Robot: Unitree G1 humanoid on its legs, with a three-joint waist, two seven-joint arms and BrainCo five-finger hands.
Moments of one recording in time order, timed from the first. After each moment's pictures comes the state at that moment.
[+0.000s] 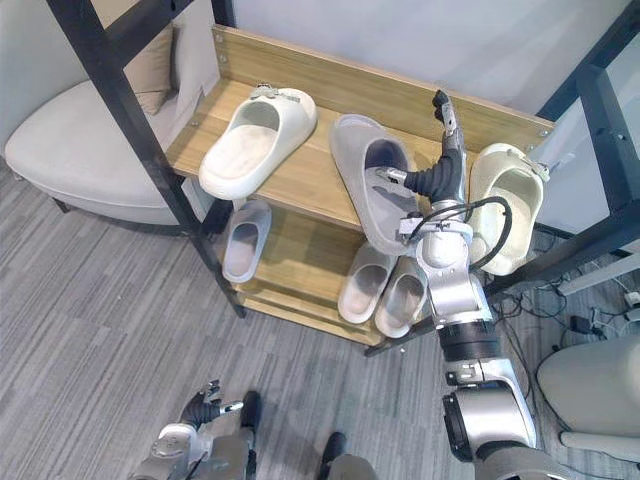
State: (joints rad) left arm -0.02 0.16 -0.12 1.00 -0.06 -0.16 0.03; right arm -0.60 -0.39 0.00 0.25 -0.20 -0.14 -0.32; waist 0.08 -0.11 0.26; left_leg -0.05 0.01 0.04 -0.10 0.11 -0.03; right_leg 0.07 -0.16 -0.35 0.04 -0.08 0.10
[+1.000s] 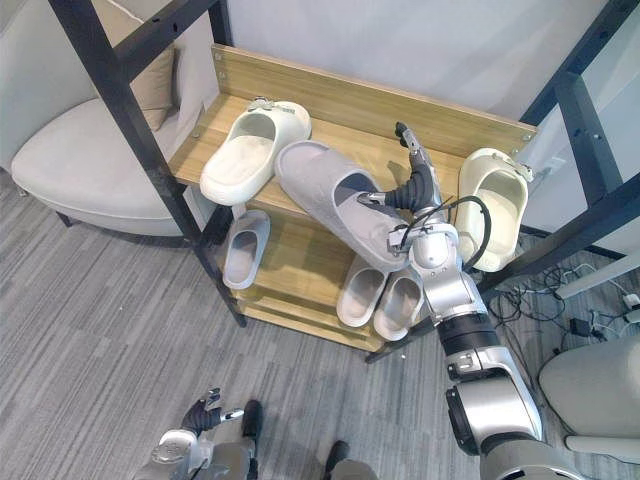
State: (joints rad) left arm -0.02 0.16 -0.14 1.03 -0.06 -0.16 0.03; right arm -0.79 -0.47 0.23 0.52 -0.20 -0.15 -0.15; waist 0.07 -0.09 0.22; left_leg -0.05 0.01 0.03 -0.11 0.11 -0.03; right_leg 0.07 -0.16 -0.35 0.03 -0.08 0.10
